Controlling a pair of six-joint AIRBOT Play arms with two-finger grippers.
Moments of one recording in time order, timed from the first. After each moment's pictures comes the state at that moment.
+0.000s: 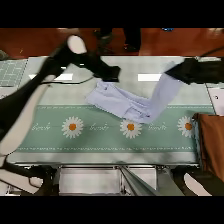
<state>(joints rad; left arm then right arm) -0.41 -1.67 1.70 0.94 -1.22 -1.45 0.02 -1.00 1.20 -0.84 1.16 1.51</state>
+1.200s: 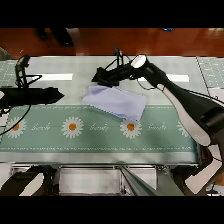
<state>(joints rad) 0.02 -0.90 0.86 1.00 -1.00 -1.40 0.43 -1.86 1.69 -0.59 0.96 1.49</state>
